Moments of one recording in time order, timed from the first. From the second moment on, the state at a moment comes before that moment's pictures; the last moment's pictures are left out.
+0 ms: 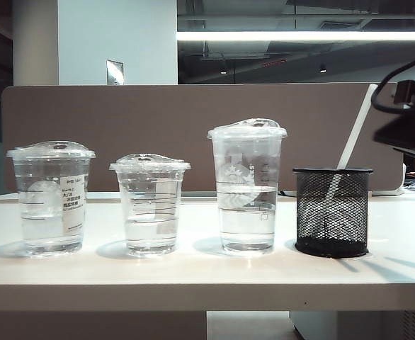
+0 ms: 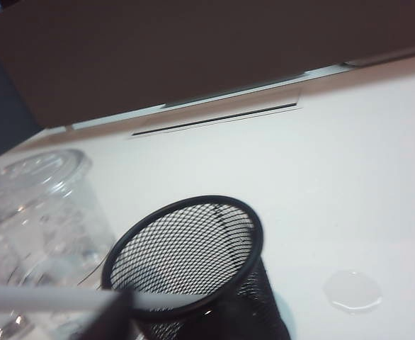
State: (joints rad) left arm -0.09 0.18 1.07 -1.30 0.44 0.10; right arm 0.35 1.30 0.01 1.30 0.03 0.27
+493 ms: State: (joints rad) left arm -0.09 0.18 1.07 -1.27 0.44 0.10; right arm 0.36 1.30 0.01 1.23 -0.11 0.24
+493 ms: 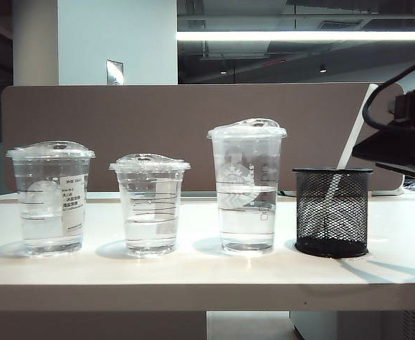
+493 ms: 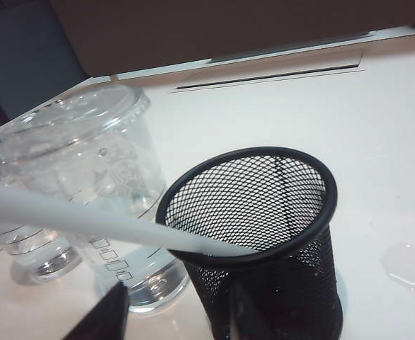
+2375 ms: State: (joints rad) left arm -0.09 0.18 1.07 -1.27 0.44 0.17; right arm 0.57 1.30 0.96 0.36 -0.27 -0.11
